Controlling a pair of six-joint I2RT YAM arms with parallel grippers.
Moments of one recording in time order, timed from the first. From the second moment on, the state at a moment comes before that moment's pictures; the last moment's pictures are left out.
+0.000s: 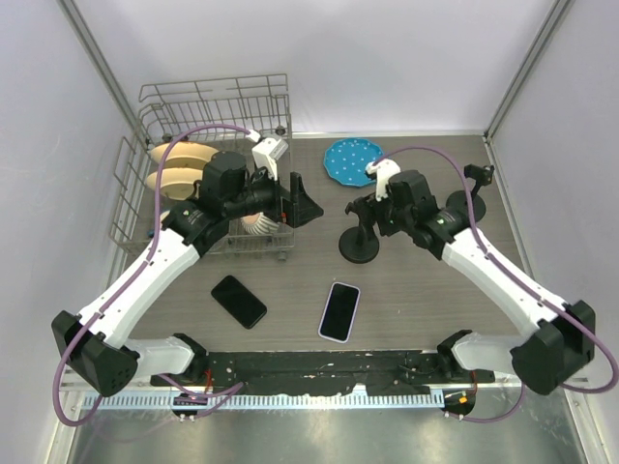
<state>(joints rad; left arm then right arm) -0.59 1.25 1.27 -0.38 0.40 -0.36 0.53 1.27 1.10 -0.52 0.05 -0.03</state>
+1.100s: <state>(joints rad) -0.65 1.30 1.20 -0.17 0.49 -0.67 0.36 0.83 0.43 0.26 -0.13 1.02</state>
